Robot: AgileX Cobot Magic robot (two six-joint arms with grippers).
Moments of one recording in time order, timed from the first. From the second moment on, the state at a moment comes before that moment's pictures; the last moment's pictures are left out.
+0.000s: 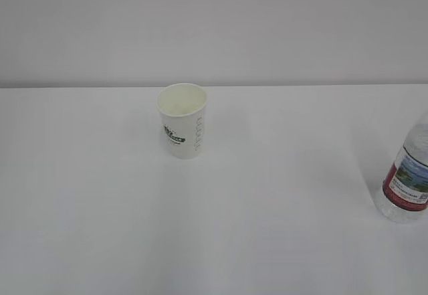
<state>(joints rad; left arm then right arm) -0.14 0.01 -0.53 0.07 1.08 -0.10 0.08 -0.02 -0.50 -0.10 1.14 0.01</state>
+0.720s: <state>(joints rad) -0.14 0.34 -0.54 -0.01 0.78 -0.10 0.08 0.02 -0.51 -0.09 1.01 0.06</state>
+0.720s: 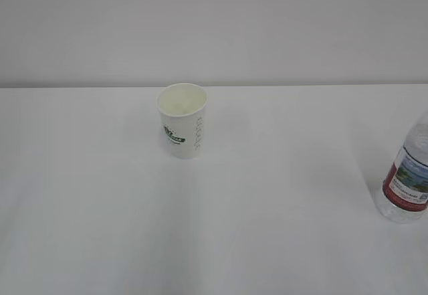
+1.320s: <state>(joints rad) -0.14 0.50 -0.54 0.01 0.44 -0.10 0.08 0.20 -0.51 -0.08 0.76 0.07</state>
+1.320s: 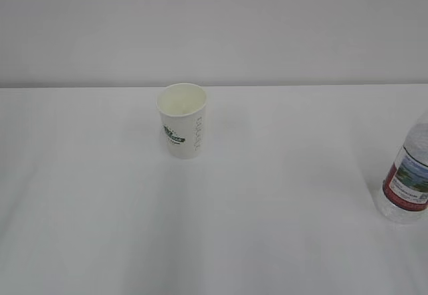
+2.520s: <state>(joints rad) -0.14 0.59 -0.36 0.13 -0.17 -0.10 0.08 0.20 -0.30 -0.07 0.18 0.07</state>
